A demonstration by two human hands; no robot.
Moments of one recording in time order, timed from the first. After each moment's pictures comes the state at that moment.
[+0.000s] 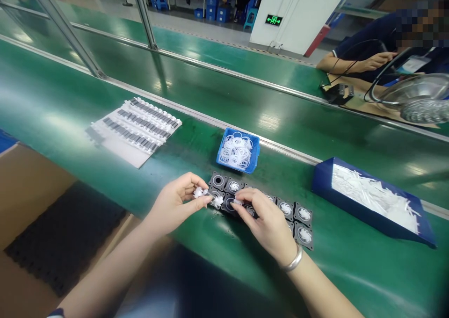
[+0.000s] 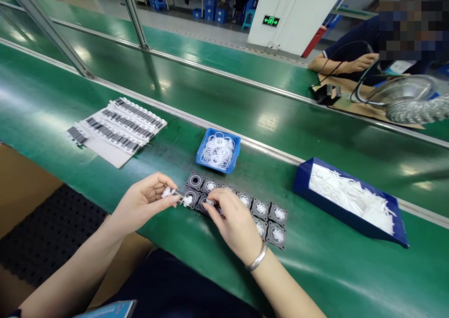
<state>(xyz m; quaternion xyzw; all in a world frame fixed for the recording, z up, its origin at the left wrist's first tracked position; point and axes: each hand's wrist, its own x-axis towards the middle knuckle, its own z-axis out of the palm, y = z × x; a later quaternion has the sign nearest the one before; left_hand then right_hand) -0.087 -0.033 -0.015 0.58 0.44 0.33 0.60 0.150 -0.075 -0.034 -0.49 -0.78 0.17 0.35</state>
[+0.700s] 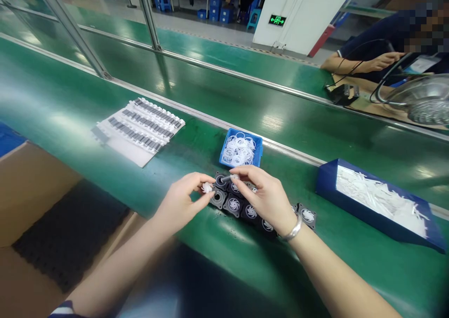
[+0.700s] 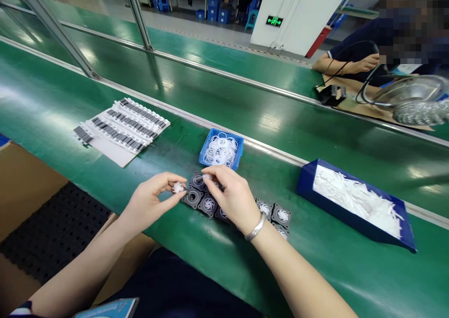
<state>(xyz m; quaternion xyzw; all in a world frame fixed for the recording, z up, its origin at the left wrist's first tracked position) -0.082 -0.030 -0.028 0.73 0.46 0.35 0.37 0.138 -0.028 -0.013 -0.49 -0.76 0.22 0.36</state>
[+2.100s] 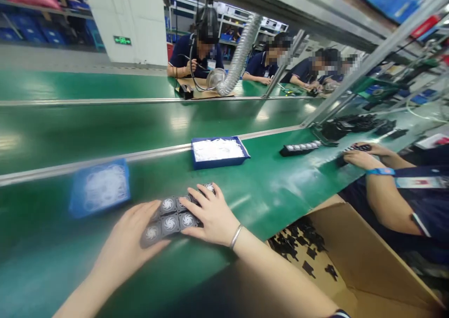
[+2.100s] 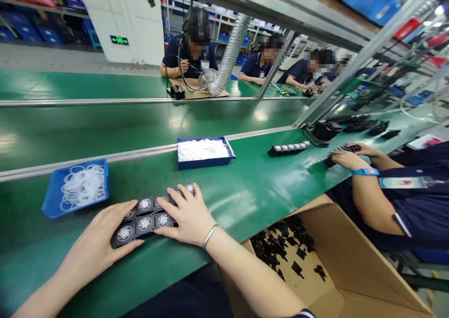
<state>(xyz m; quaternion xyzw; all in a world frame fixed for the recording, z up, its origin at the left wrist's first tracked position) 0.039 -0.023 -0.067 0.96 0.17 0.17 0.16 0.252 -0.180 -0.044 -0.71 -0.69 -0.01 0.14</state>
